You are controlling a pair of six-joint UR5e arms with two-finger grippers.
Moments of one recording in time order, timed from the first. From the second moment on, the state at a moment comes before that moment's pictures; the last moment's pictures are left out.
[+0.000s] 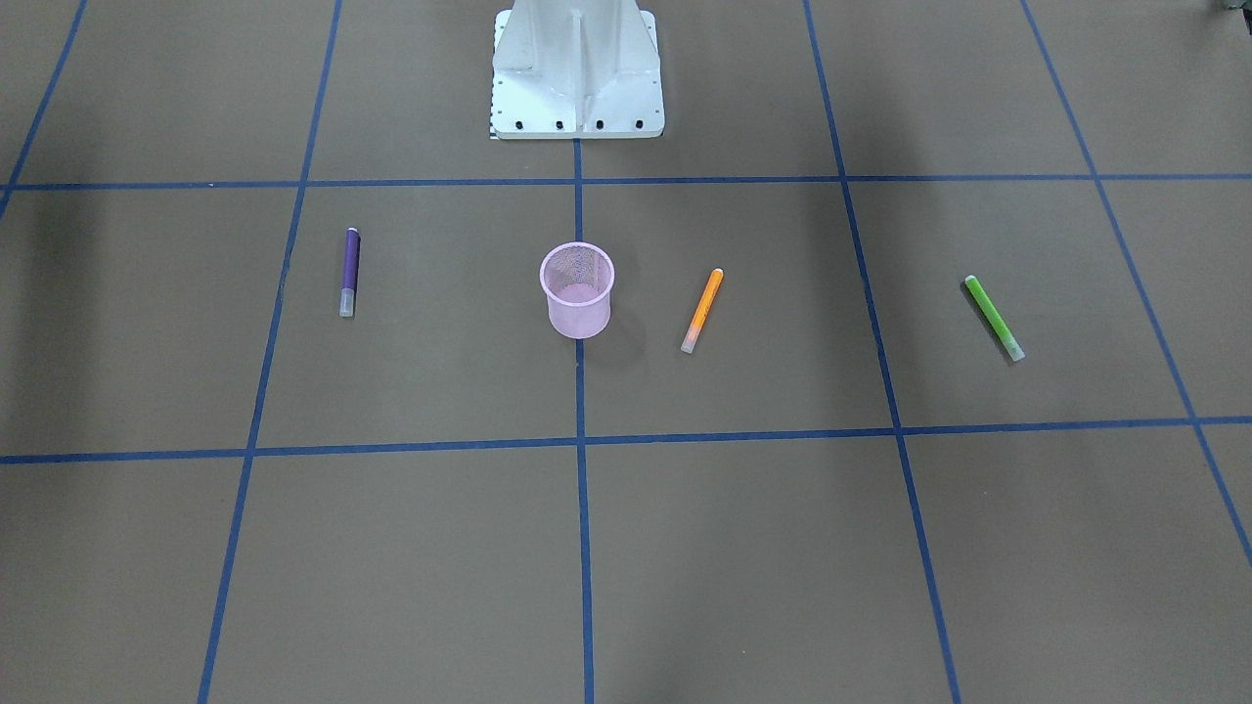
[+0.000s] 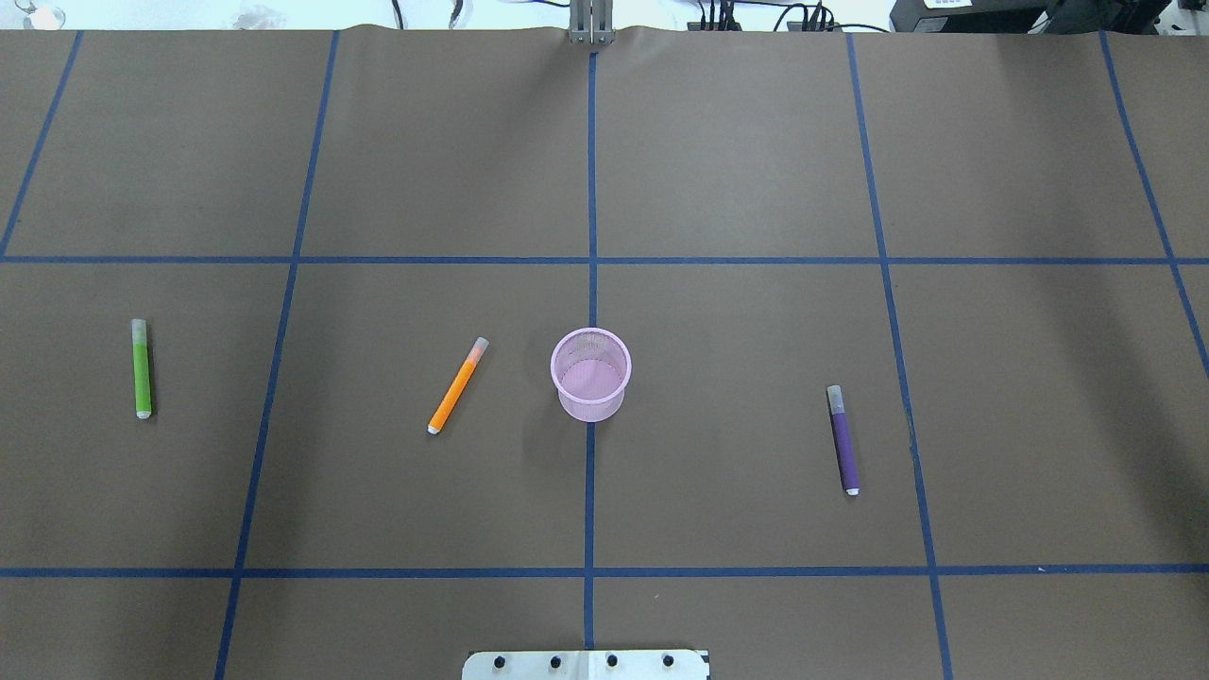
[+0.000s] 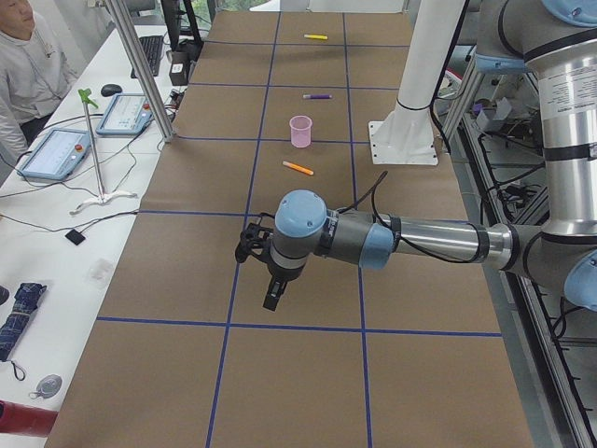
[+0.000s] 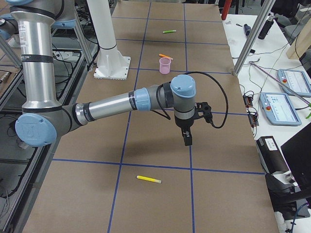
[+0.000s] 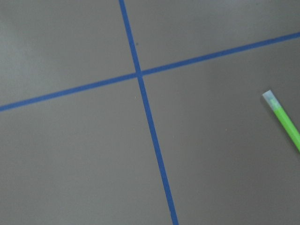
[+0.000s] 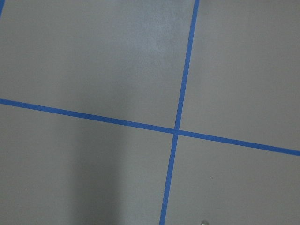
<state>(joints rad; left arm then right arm) -1.60 -1.39 -1.88 -1.74 -2.38 0.13 1.59 -1.53 1.84 -1.68 2.30 -0.06</state>
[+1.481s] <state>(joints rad) -1.60 -1.48 -1.87 -1.78 -2.38 0.12 1.32 -1.79 1.37 -0.53 2.13 0.66</state>
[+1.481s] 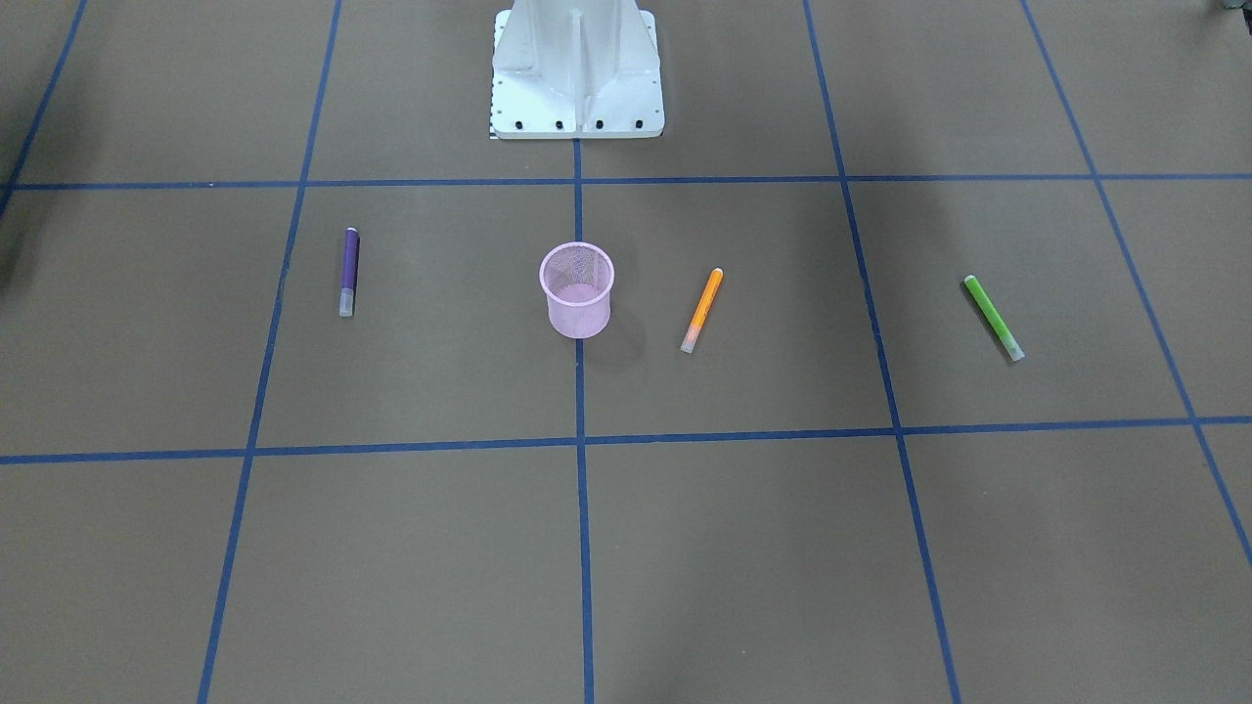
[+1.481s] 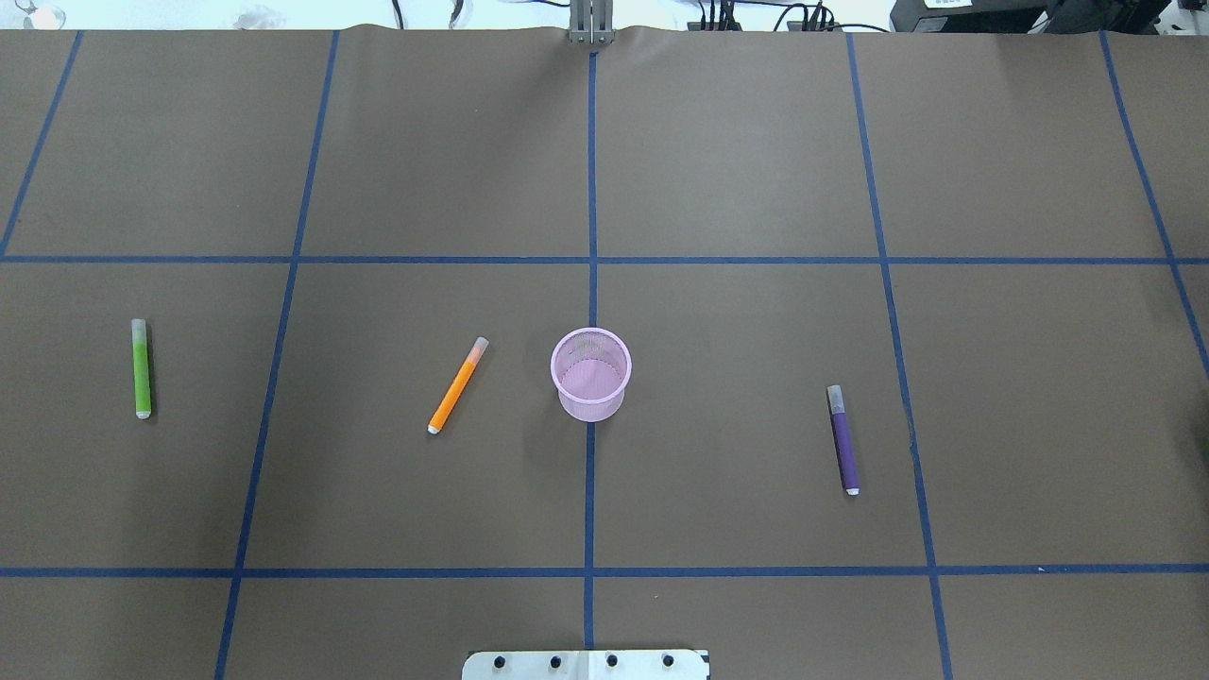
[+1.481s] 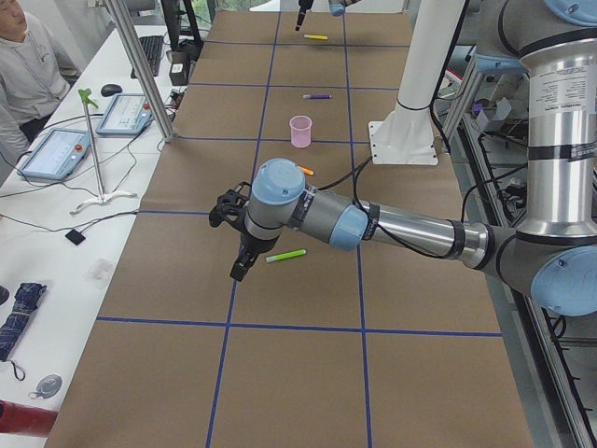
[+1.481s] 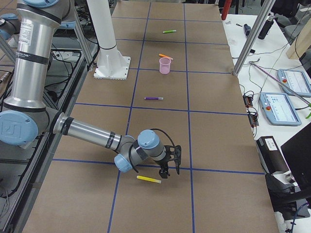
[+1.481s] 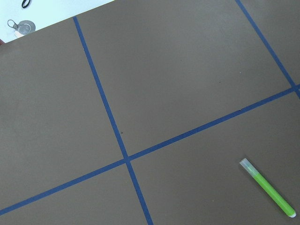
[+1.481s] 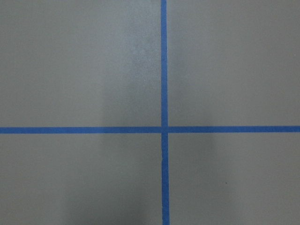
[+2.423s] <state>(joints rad) -1.60 -1.48 -1.88 -1.78 -2.38 0.13 1.26 -1.86 1.32 -0.47 2.10 0.71</state>
